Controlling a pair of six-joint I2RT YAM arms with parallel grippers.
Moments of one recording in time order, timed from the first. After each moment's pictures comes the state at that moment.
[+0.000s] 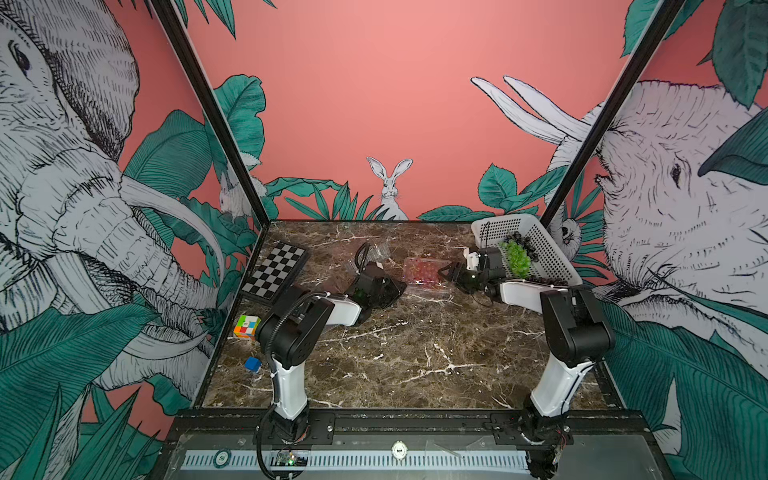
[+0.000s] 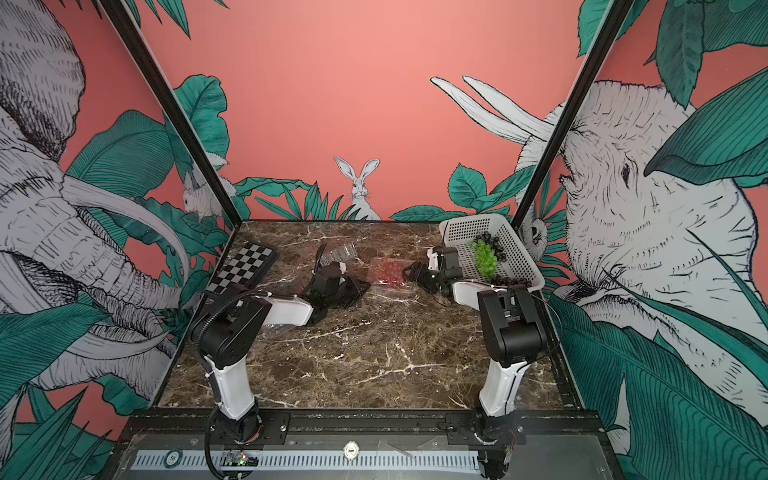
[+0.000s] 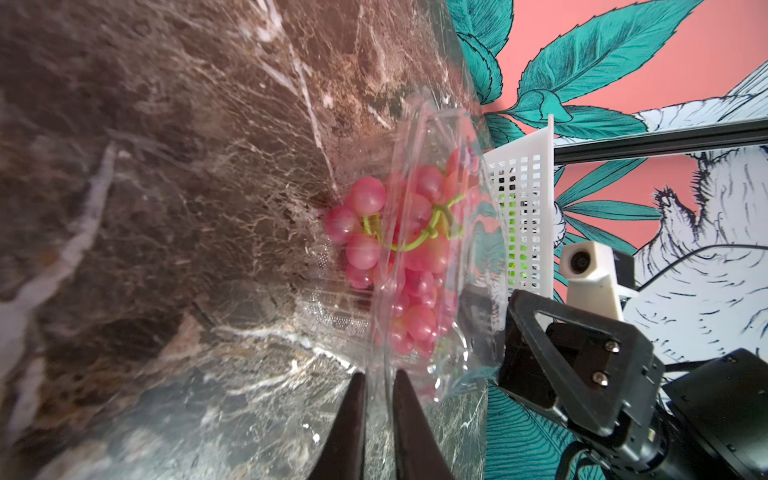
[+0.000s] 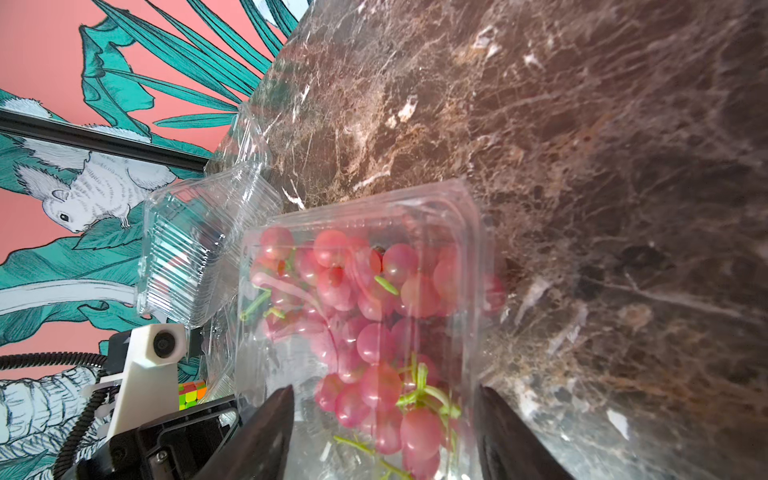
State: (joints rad) left arm -0.60 1.88 0.87 0.52 0.26 -1.17; right arm 0.24 1.82 0.99 0.14 -0.52 0.71
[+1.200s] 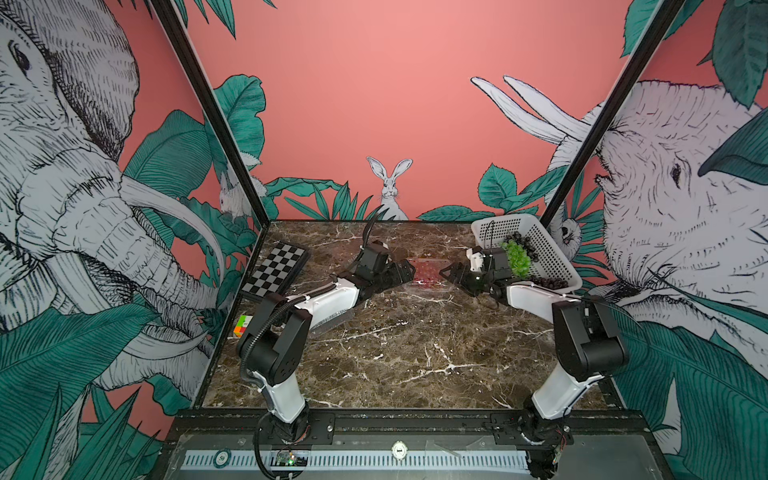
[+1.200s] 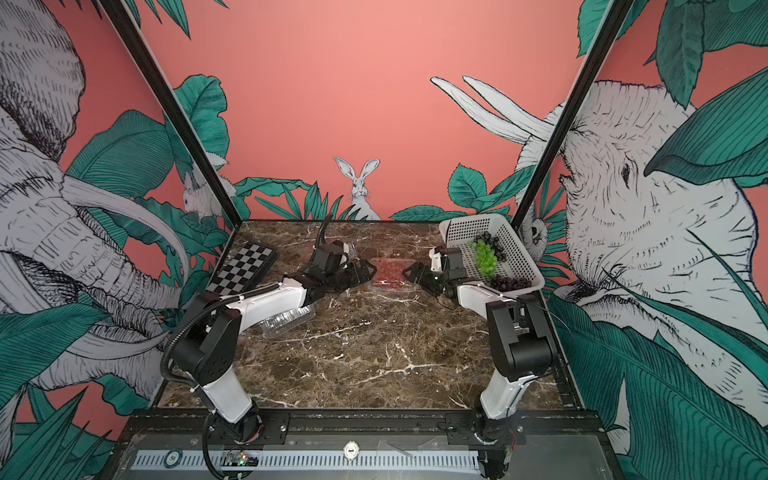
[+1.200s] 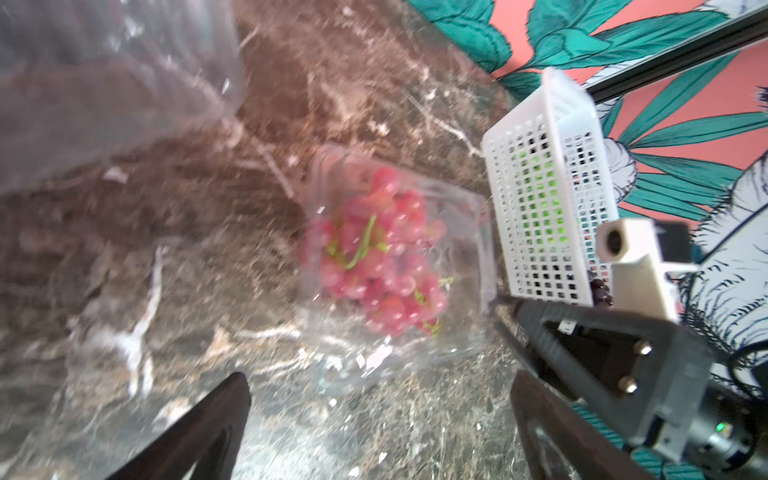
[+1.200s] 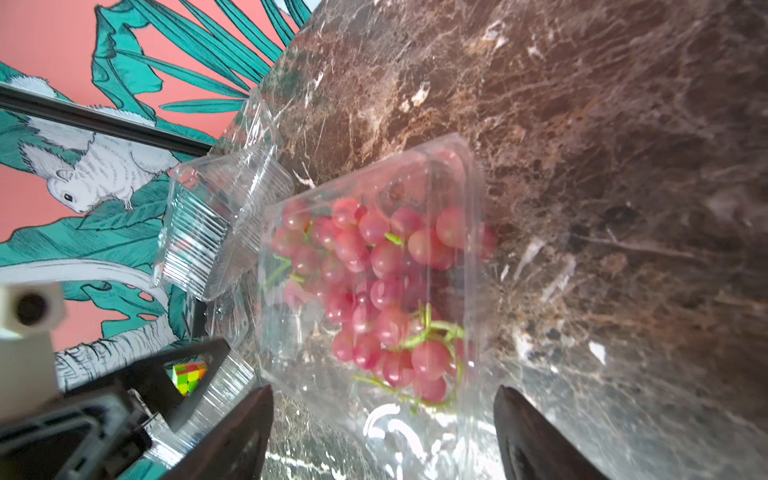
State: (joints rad) left arm -0.60 1.75 1.15 -0.04 0.21 -0.79; right arm 0.23 1.71 0.94 0.04 -0.52 0.66
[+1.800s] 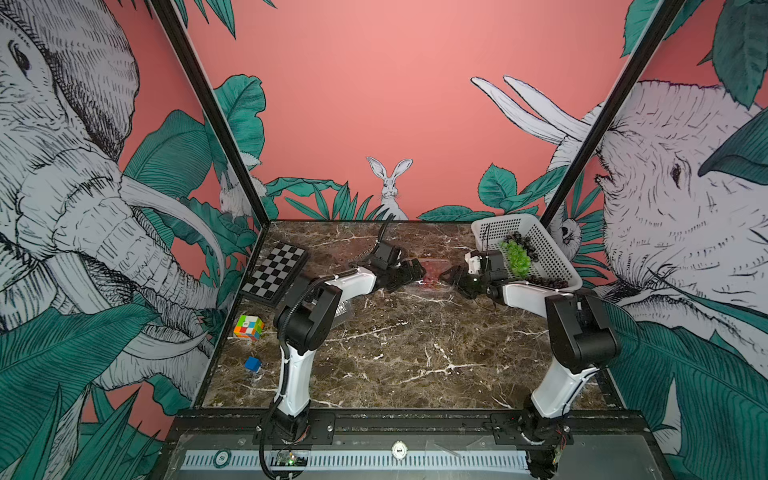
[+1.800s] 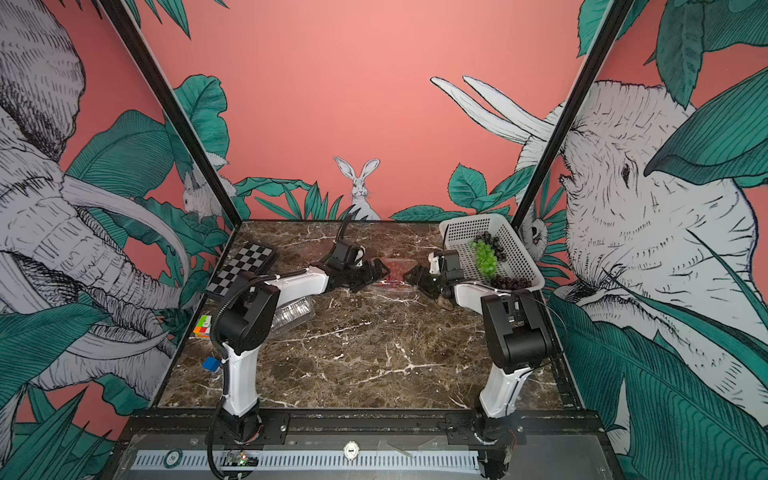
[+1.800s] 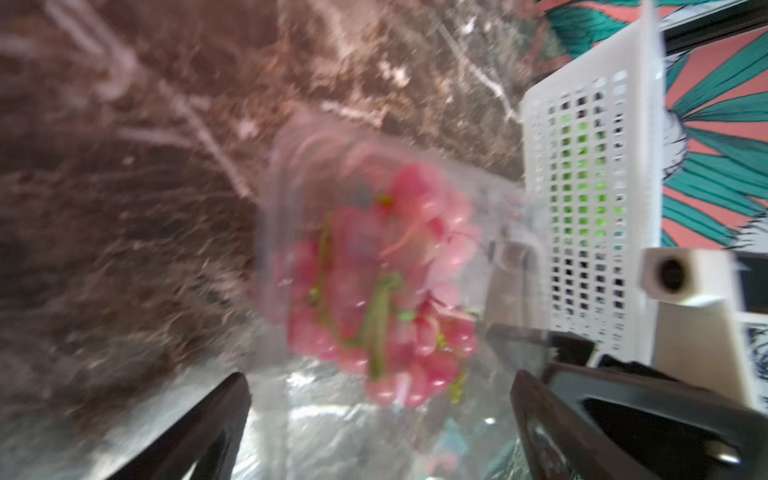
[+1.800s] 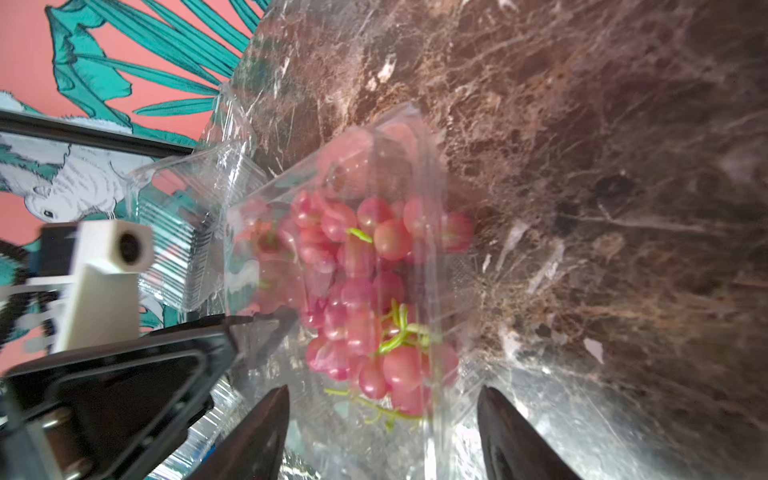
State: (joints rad) left arm -0.60 2.04 1.38 -0.08 0.34 -0.85; right arm 0.24 1.78 0.96 0.06 -0.51 0.73
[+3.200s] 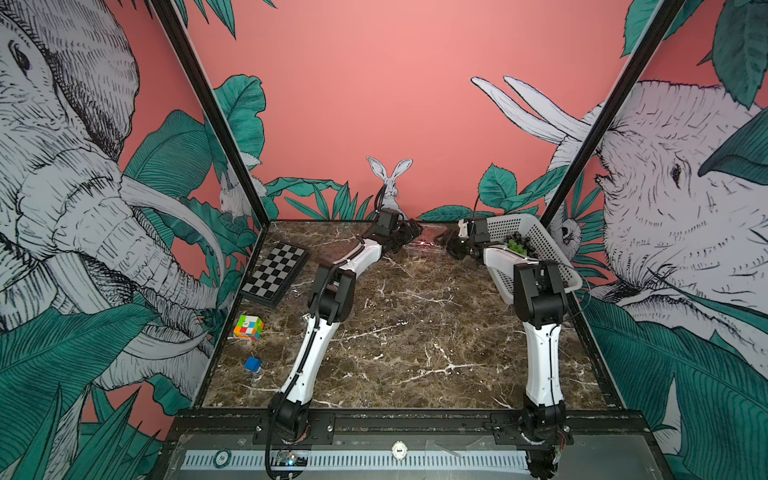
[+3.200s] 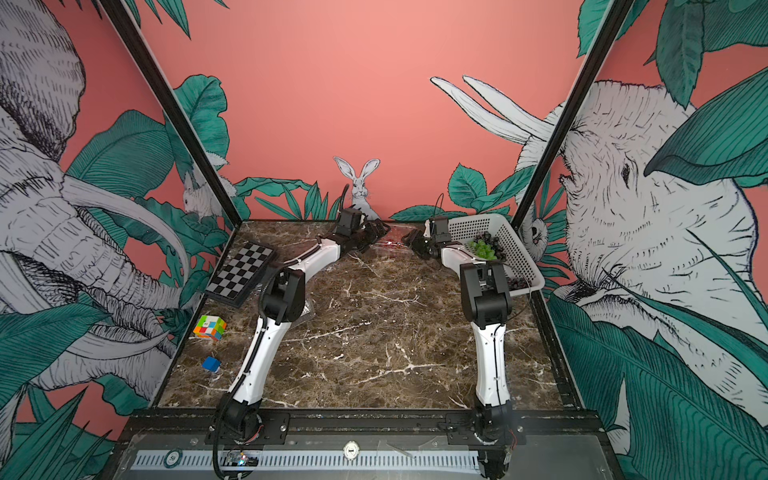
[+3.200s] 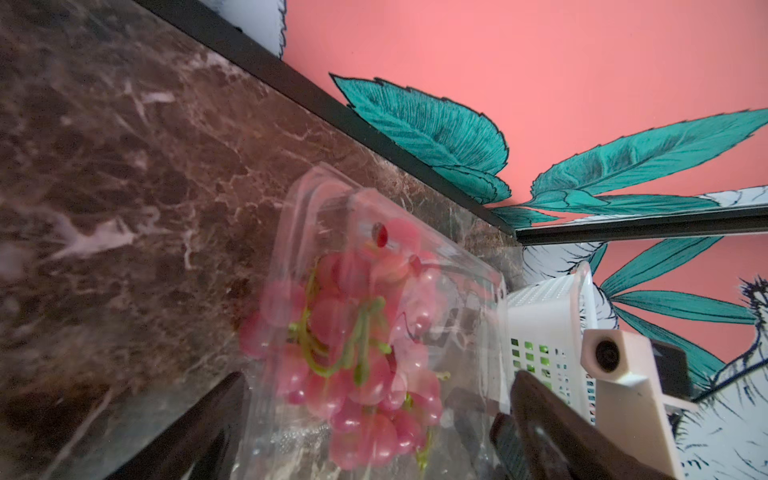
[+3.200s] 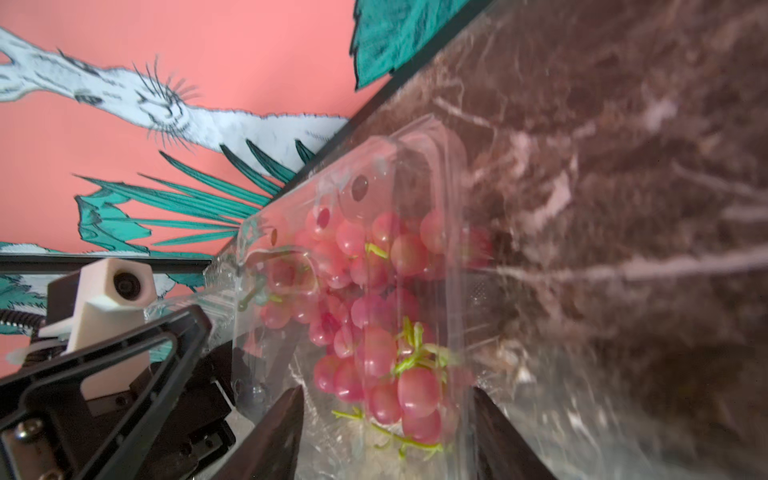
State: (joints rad) left arm -0.48 2.60 2.25 -0.20 0.32 -0.93; right arm 0.20 2.29 1.70 -0.05 -0.45 0.79
